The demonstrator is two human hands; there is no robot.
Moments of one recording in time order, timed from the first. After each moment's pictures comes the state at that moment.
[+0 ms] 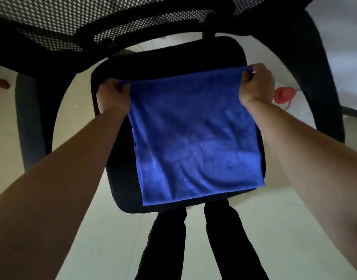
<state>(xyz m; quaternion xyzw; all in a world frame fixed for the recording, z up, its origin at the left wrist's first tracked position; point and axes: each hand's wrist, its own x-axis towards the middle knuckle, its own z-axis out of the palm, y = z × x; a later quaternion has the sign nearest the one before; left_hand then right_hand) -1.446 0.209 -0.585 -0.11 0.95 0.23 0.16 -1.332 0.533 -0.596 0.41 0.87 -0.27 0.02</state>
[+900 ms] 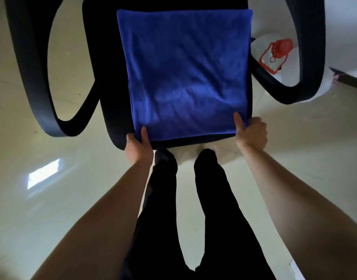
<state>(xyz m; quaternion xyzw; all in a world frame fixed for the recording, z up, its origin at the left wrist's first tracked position) -1.148 0.175 -0.558 -0.34 0.86 0.27 0.27 -1.086 0.460 -0.570 0.52 0.81 -0.18 0.22</state>
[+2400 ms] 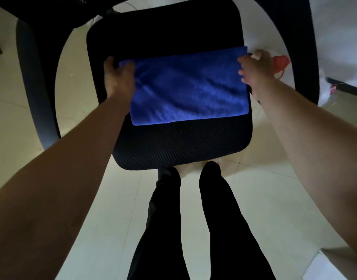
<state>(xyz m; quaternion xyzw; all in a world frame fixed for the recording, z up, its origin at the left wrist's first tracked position) -1.370 0.210 -0.542 -0.26 0.80 0.48 0.22 -1.282 0.520 -0.547 0.53 0.65 -0.53 0.09</state>
